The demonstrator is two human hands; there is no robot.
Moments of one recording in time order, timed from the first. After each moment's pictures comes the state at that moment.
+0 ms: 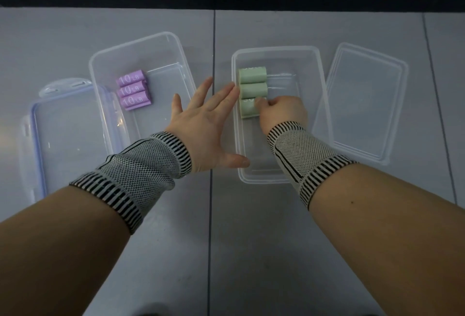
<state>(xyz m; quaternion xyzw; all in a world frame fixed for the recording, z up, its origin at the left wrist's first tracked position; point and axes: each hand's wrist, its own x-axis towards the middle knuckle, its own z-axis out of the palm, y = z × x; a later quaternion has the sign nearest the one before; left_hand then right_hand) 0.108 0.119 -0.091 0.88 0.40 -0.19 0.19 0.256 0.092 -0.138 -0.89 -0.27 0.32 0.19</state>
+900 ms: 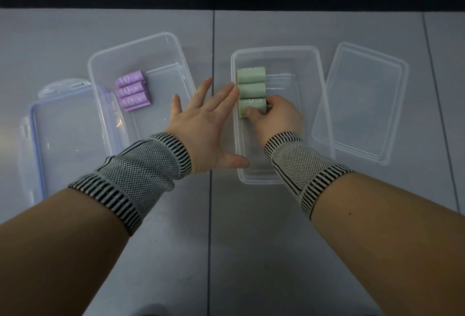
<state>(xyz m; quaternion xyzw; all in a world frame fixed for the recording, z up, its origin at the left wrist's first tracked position) 0.108 0.118 -0.091 0.88 0.40 -0.19 0.19 0.250 0.082 -0.154 -0.86 -0.35 0.29 0.22</state>
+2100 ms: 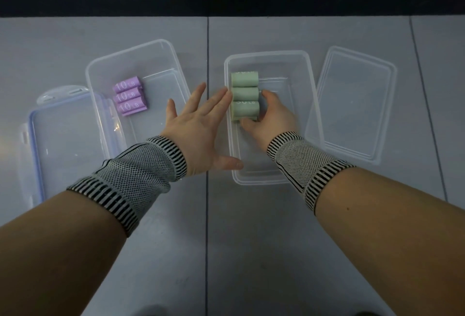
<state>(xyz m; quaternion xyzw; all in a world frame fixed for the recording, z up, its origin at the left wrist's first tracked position) 0.110 0.118 -0.088 0.87 0.40 -0.21 0.19 0.262 0.073 -0.138 -0.81 -0.42 0.35 0.23</state>
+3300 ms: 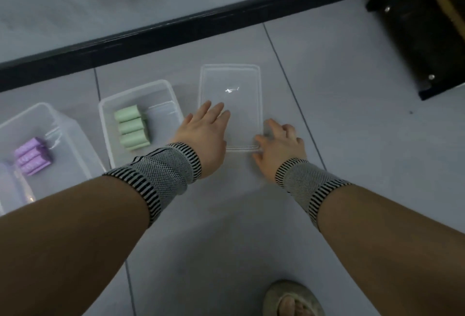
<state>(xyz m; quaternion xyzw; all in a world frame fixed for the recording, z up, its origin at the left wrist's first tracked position) 0.310 0.028 -0.064 0.92 0.29 -0.20 0.15 0.435 -0.094 -0.124 -0.85 -0.46 0.25 -0.07</state>
